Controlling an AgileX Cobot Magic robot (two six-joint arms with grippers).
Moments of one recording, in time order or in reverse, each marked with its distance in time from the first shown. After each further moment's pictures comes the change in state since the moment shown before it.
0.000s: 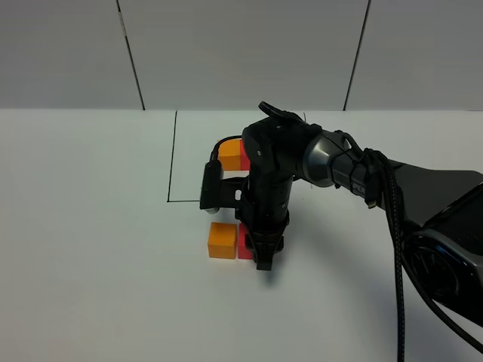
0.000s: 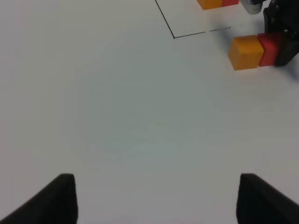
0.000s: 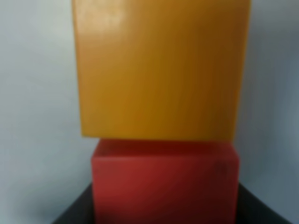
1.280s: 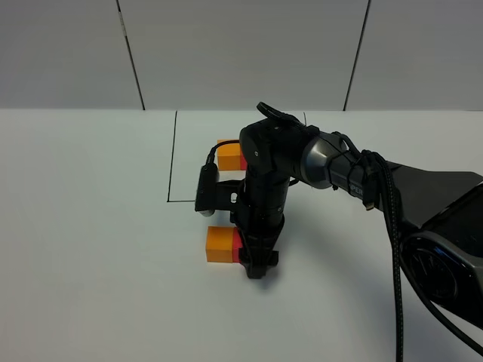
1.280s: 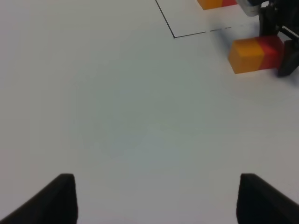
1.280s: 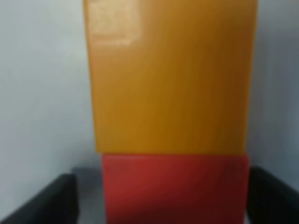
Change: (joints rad) left arm 0.000 0.000 0.000 0.001 0.000 0.000; right arm 0.007 0.002 0.000 0.045 0.014 0.001
